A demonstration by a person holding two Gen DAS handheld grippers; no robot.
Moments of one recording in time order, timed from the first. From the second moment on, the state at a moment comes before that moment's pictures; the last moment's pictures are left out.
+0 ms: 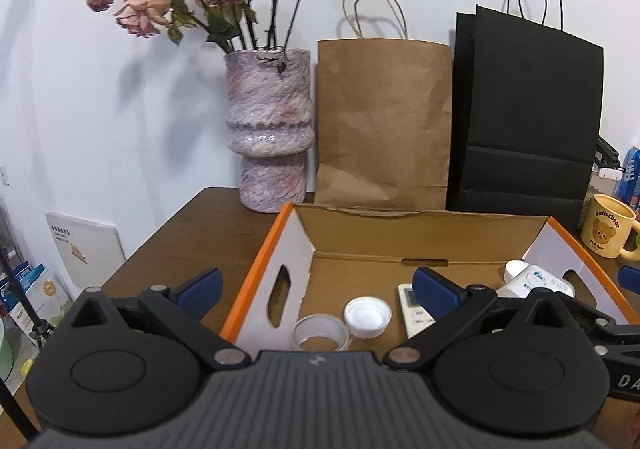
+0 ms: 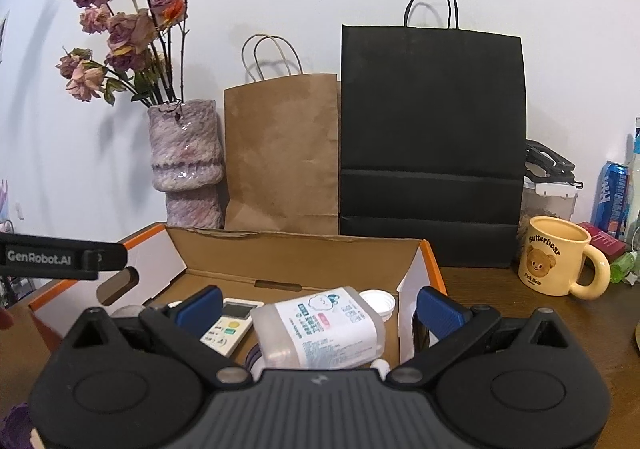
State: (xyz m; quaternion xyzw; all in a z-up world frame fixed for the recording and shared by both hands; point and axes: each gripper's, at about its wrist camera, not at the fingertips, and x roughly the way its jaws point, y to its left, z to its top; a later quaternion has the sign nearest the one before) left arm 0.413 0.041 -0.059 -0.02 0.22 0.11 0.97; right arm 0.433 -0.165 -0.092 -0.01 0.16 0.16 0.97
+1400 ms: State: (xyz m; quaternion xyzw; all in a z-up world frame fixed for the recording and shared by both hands) left arm 0.295 0.121 -0.087 -0.01 0.27 0.08 0.96; right arm 0.302 -0.102 -0.112 -0.02 0.22 0.15 0.96
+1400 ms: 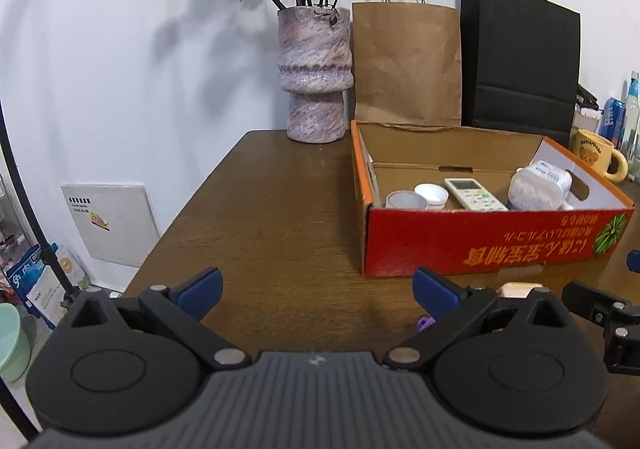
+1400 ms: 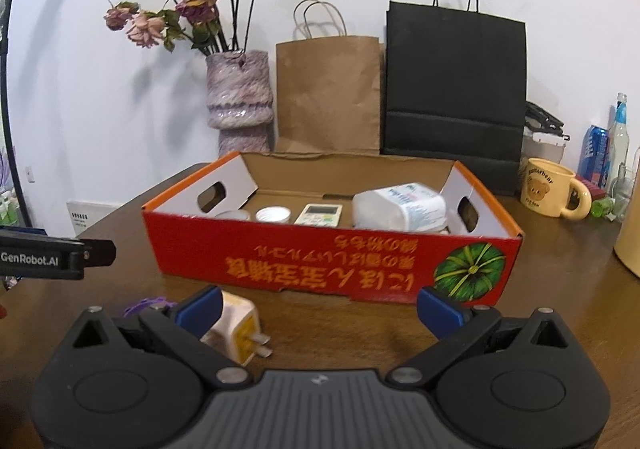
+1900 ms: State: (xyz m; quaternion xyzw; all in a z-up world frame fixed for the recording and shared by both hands) left arm 0.293 0.148 -0.092 -0.02 0.28 0.10 0.95; right arm 0.307 -0.070 -0.120 -0.03 0.26 0.18 0.95
